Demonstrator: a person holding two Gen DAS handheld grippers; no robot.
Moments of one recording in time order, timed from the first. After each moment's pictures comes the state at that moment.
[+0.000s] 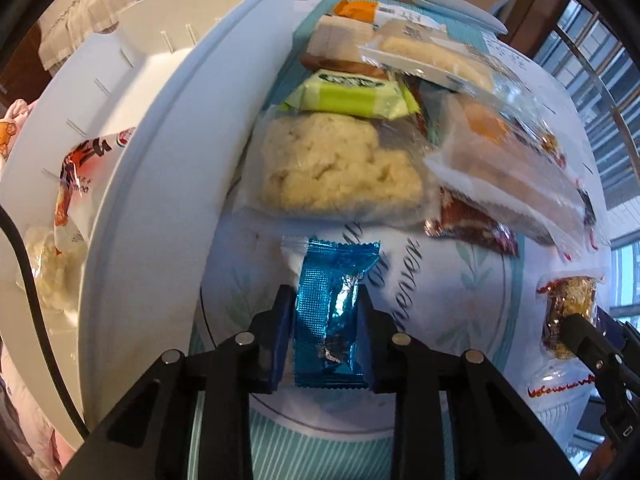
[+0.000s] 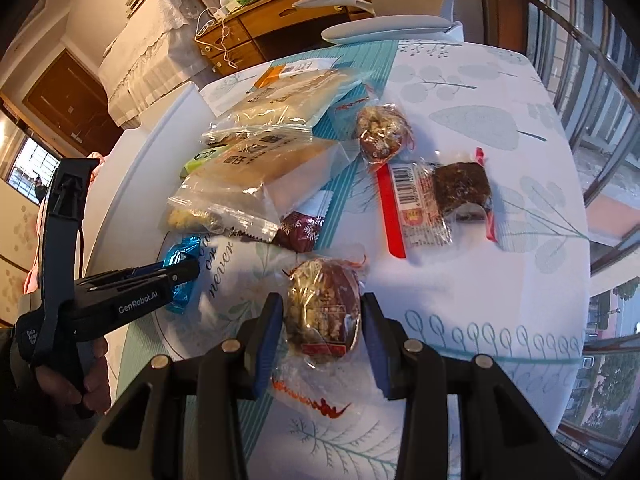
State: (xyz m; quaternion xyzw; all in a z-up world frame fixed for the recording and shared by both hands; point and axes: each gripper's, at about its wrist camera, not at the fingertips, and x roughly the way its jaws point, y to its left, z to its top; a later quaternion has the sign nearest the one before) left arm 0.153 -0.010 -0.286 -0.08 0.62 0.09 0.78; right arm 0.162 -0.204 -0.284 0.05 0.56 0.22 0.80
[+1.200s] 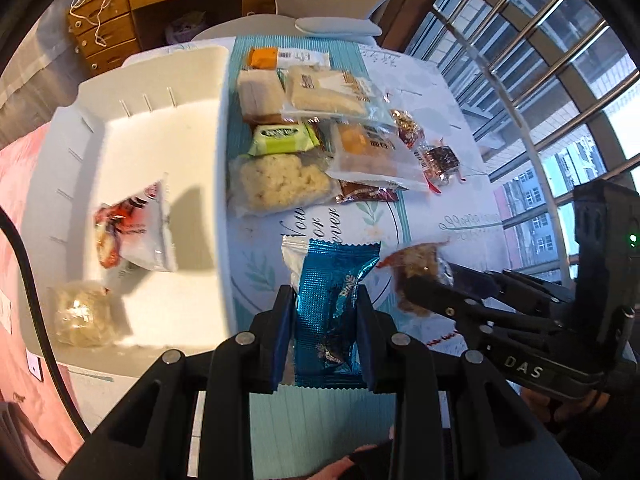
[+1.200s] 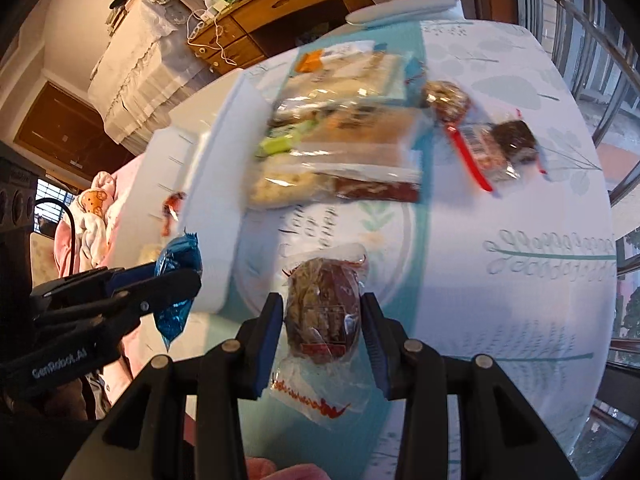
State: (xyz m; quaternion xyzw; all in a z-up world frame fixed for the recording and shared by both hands) left arm 0.107 0.036 -0.167 -0.06 0.61 -0.12 0.78; right arm 0.115 -0.129 -0.236 0.12 0.59 0.20 0.77
